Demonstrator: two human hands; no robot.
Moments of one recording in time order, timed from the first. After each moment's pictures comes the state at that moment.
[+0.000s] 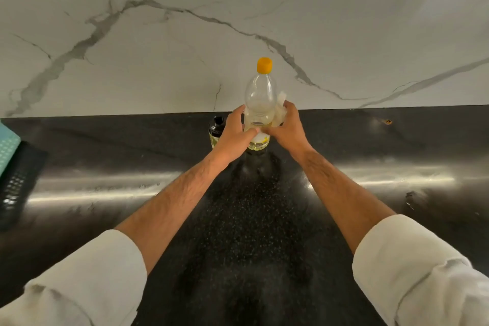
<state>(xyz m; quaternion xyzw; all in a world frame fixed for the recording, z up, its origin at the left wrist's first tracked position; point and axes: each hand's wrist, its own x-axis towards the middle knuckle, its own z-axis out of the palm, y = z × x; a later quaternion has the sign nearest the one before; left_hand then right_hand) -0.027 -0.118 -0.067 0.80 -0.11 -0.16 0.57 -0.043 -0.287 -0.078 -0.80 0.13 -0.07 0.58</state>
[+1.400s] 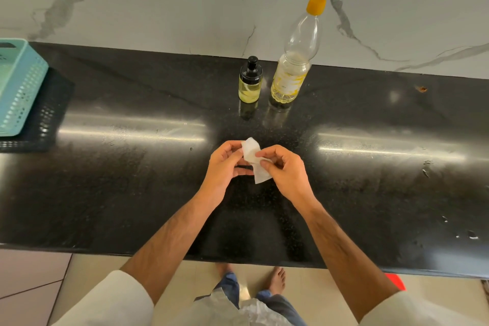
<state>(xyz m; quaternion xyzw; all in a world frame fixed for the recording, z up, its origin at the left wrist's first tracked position) -0.190 -0.015 -0.130 0.62 0.12 -0.20 0.75 -0.221 -0.187 -0.127 -0.82 0.09 0.06 0.56</state>
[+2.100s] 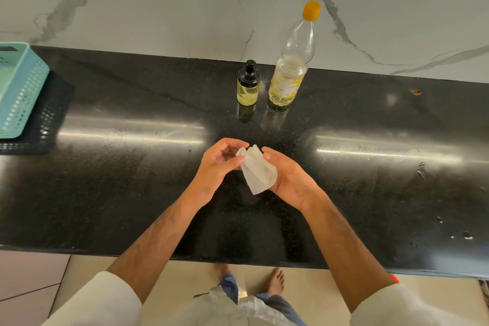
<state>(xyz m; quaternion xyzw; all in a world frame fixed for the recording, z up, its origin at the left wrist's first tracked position) -0.191 0.004 -0.116 0.65 -0.05 -0.18 0.74 -0.218 -0.200 -0.121 -0.42 0.22 0.25 0.84</state>
